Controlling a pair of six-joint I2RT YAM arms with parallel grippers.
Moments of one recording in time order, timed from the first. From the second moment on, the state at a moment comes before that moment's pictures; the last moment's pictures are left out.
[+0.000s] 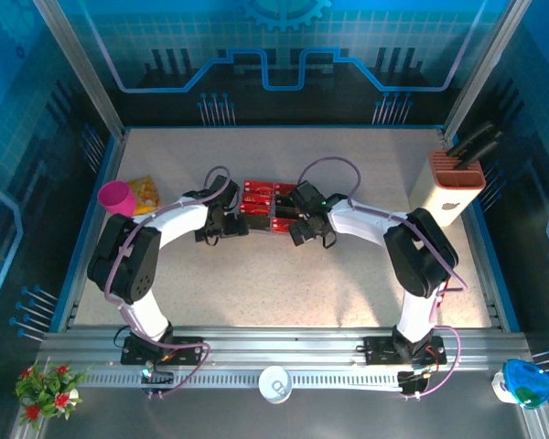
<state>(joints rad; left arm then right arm) -0.36 1.71 1.04 -0.61 -0.08 -0.56 0.64 1.81 1.18 -0.61 0.26 0.25</state>
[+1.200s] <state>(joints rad) -0.37 1.51 1.14 -0.70 0.01 -0.59 -0.26 1.18 0.73 -0.94 0.18 0.66</state>
